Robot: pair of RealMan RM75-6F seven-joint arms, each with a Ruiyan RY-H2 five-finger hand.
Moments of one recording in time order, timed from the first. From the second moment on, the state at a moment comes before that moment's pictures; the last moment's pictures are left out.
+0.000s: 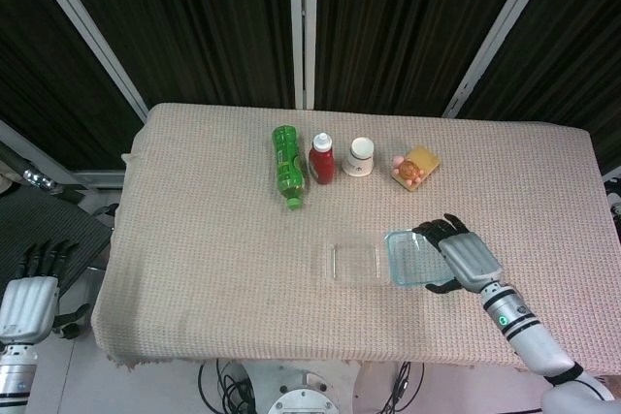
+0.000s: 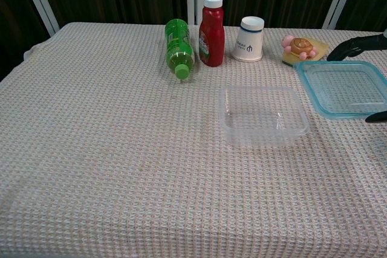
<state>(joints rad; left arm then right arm) -0.06 -1.18 -0.02 -1.59 1.47 1.47 0.13 0.49 -1.09 0.07 -1.87 -1.27 0.96 -0.20</state>
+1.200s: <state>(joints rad) -0.09 -1.21 -0.02 -1.46 1.48 1.43 -0.02 0.70 -1.53 0.14 -1.94 -0.71 1.18 -0.64</state>
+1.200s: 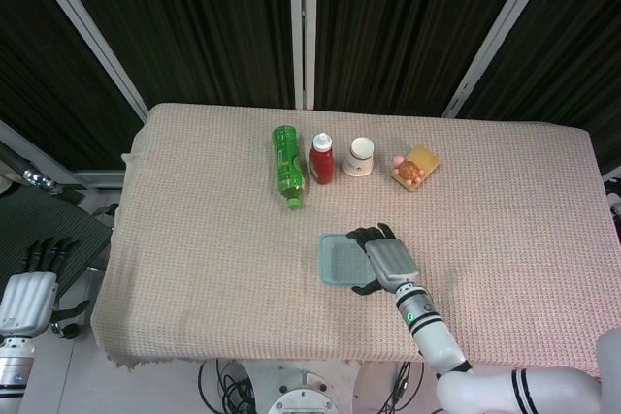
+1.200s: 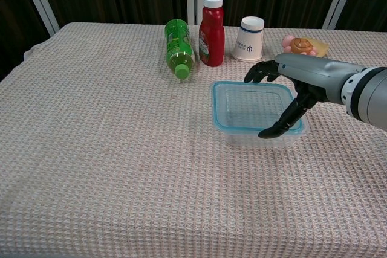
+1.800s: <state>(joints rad) -0.09 -1.21 -0.01 -1.47 1.48 1.43 -0.01 0.71 -1.53 0.14 -1.91 -0.69 1.17 -0.62</state>
